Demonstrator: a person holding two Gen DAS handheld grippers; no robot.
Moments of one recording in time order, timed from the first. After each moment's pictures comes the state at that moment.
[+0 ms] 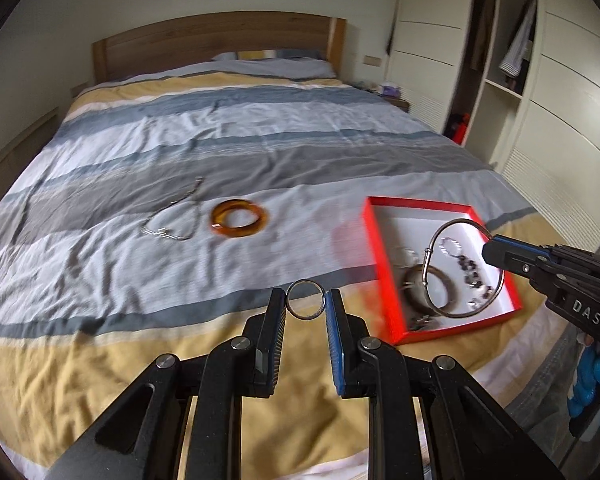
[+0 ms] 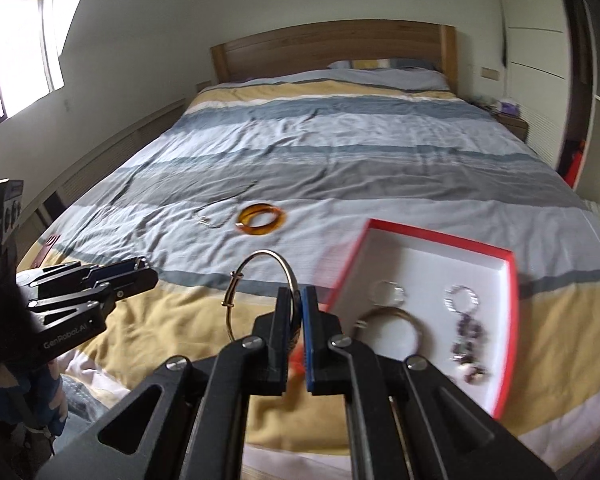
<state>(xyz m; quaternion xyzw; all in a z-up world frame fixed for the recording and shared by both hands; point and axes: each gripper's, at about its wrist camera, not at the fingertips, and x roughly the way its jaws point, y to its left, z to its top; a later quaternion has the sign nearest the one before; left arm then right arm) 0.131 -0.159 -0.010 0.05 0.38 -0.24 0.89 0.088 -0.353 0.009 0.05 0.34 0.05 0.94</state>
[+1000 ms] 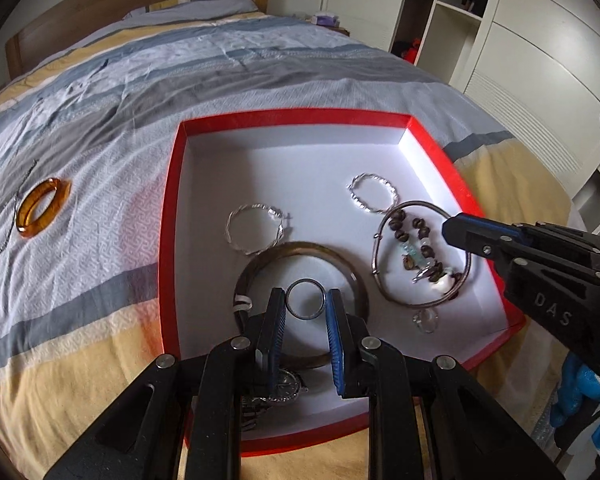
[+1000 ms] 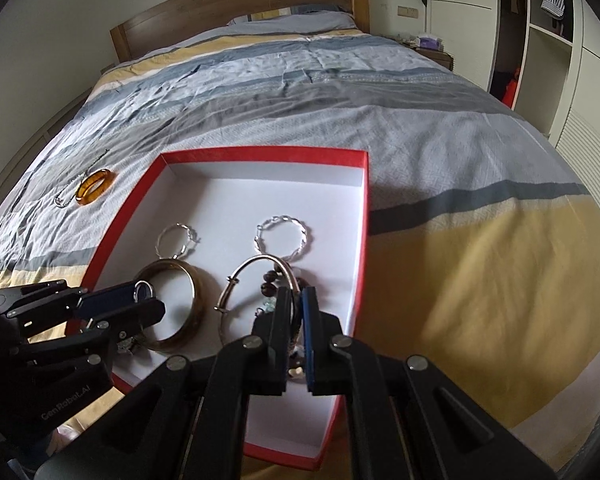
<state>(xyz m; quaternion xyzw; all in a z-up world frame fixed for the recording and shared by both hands) 0.167 -0.340 -0.113 0.10 0.46 -0.32 0.82 0.119 -0.490 -0.084 0.08 0.42 -0.07 0.90</state>
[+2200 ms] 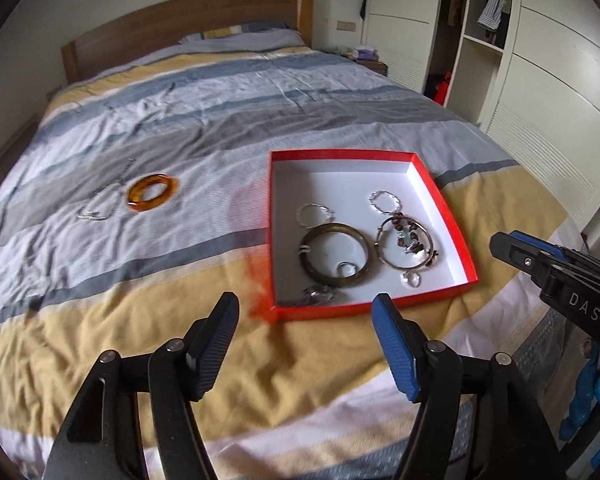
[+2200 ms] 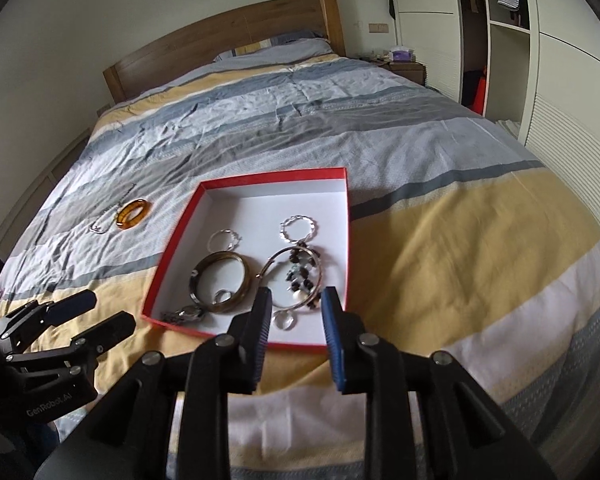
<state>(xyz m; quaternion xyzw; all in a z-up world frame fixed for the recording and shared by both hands) 0.075 -0.264 -0.030 0.09 0.41 -0.23 0.88 0.022 -0.453 -0.019 0.13 0.36 -0.09 0.92</state>
